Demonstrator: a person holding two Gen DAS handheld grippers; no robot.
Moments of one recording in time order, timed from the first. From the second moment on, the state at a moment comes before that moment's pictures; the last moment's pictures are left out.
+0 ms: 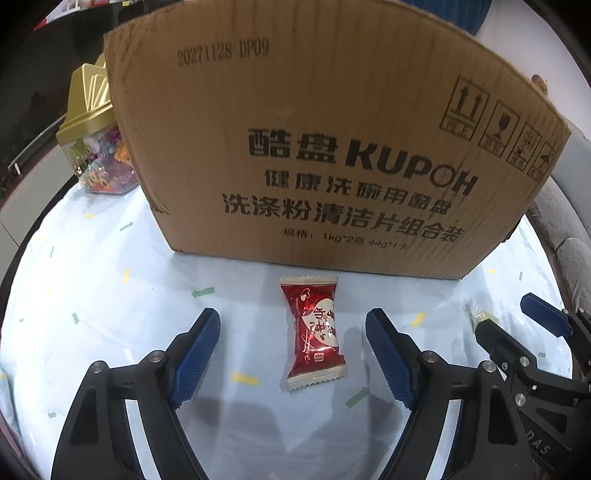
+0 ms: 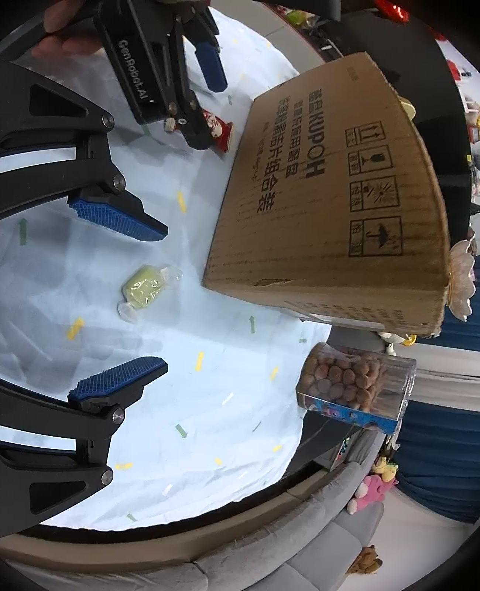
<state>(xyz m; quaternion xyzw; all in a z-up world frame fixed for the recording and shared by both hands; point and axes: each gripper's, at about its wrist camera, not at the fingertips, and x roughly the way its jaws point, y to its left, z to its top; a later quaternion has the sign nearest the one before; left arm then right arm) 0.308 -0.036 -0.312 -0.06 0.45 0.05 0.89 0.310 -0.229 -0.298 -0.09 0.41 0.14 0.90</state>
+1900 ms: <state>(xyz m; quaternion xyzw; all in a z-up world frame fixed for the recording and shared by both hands) 0.285 -0.063 -0.284 -0.01 0.43 0.05 0.90 0.306 -0.229 -0.291 -0.05 0.43 0.14 0.89</state>
